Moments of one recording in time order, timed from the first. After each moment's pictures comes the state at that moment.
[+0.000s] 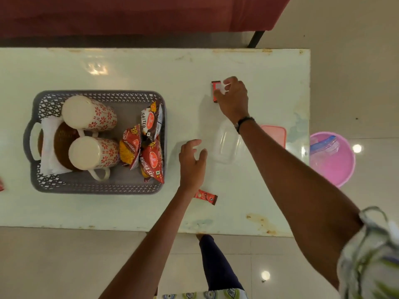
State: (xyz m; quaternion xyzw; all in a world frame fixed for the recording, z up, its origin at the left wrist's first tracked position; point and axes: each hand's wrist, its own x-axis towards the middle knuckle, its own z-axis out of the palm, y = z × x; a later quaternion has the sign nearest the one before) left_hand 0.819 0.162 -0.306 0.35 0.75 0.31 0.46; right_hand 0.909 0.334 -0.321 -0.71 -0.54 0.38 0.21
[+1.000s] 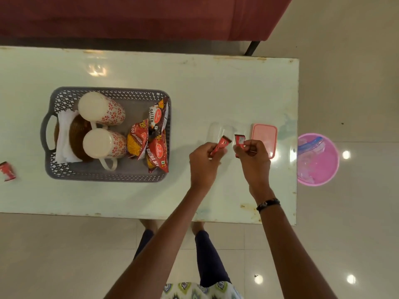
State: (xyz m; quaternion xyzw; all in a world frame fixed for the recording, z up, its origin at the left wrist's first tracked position) left_hand 0.843 0.151 -0.249 0.39 0.72 0.34 0.46; right_hand 0.961 0.168 -0.245 -0.76 -0.33 0.47 0.30
